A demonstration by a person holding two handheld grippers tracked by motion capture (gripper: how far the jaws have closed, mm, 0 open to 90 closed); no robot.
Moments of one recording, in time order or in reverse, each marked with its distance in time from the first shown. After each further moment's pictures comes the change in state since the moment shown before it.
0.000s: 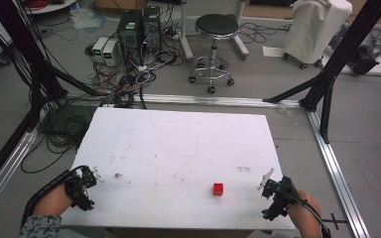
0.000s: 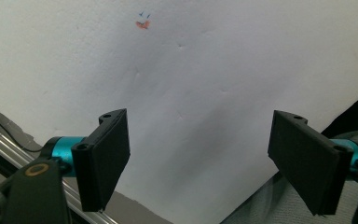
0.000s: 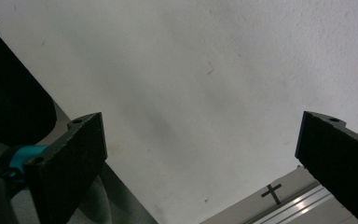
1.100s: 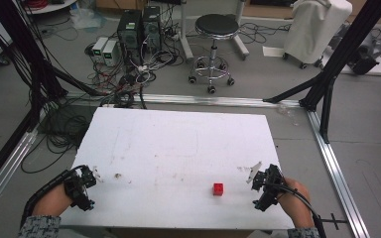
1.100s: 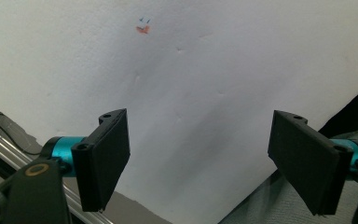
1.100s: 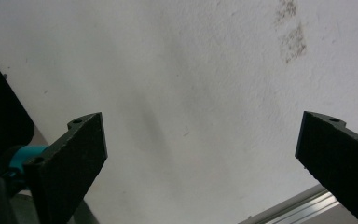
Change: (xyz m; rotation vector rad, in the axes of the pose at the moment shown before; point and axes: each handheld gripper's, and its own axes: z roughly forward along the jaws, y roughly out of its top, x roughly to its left) left arm 0.000 0.000 -0.004 -0.014 -0.001 0.007; right arm -0.002 0.042 -0.012 -0.062 -0.051 -0.177
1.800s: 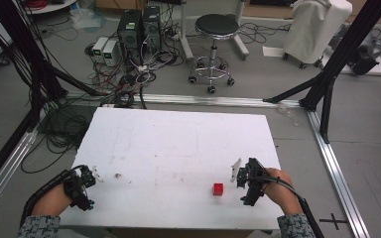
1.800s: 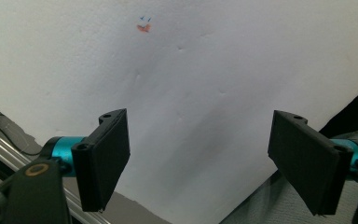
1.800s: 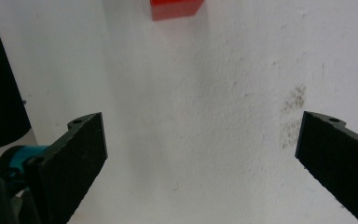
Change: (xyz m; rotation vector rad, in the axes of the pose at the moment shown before) left arm 0.002 -0.002 0.001 -0.005 -0.005 -0.008; right arm -0.001 0.050 0.006 -0.020 0.074 -0.247
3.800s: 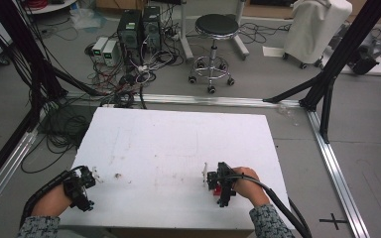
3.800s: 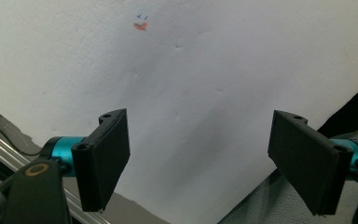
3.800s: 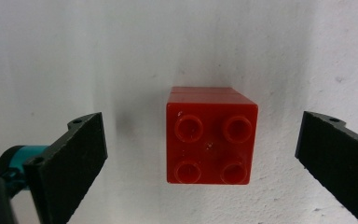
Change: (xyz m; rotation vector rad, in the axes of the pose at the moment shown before) left arm -0.001 -0.001 0.000 0.004 -0.004 0.007; right arm -0.001 0.075 0.061 0.059 0.127 -0.152
